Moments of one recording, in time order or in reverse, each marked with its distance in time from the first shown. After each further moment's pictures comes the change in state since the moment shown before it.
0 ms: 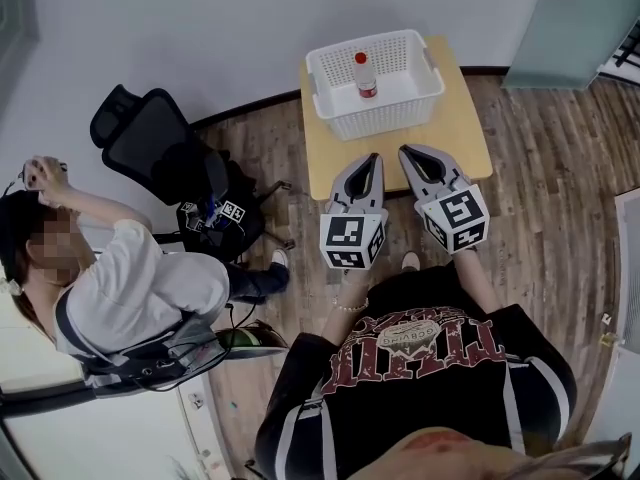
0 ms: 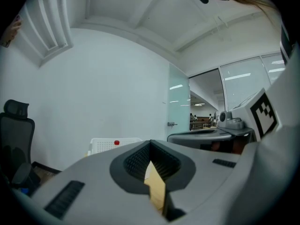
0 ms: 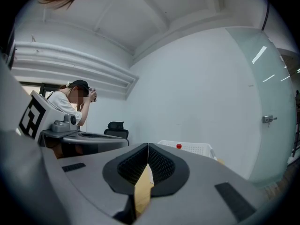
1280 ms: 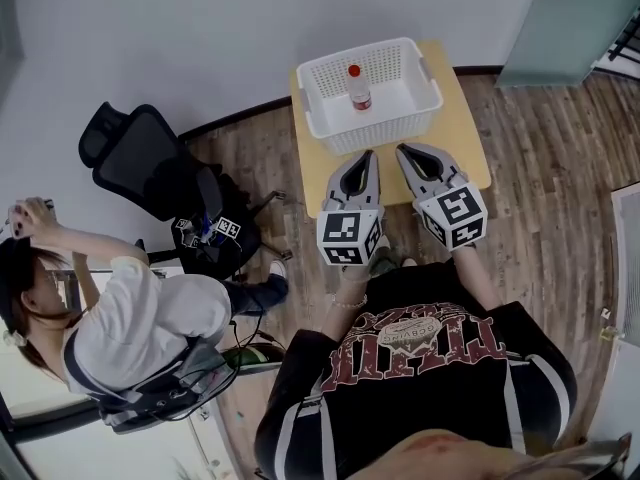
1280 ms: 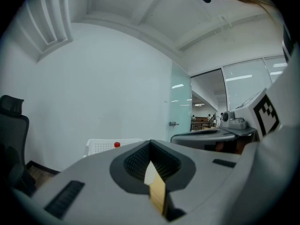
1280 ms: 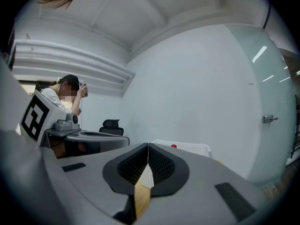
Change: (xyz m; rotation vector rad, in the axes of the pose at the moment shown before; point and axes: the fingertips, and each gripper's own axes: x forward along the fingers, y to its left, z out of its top) left arm 0.058 0.040 0.003 -0.019 0.015 -0.014; right arm 0.051 -0.039 -0.001 0.002 0.033 -0.025
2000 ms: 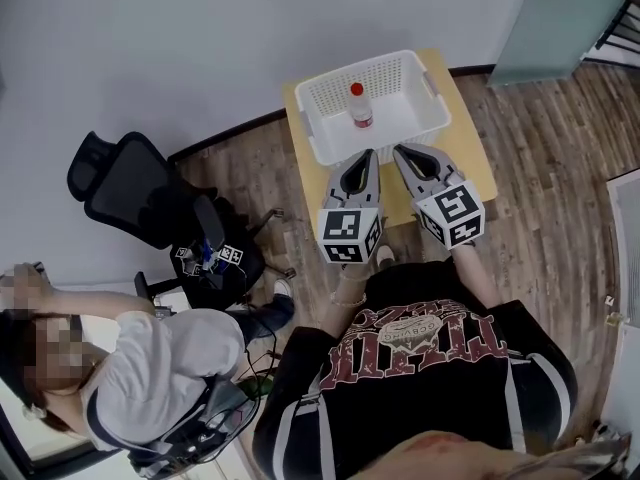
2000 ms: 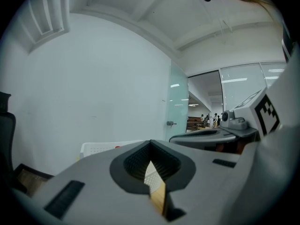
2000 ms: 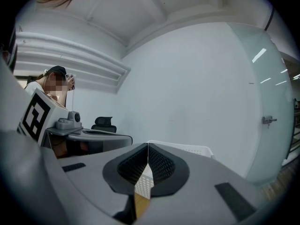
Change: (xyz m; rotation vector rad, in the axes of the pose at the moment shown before) left arm 0.056 0.056 0.007 -0.003 0.018 -0.088; right arm 0.073 -0.023 0.004 -0.004 0.033 -0.061
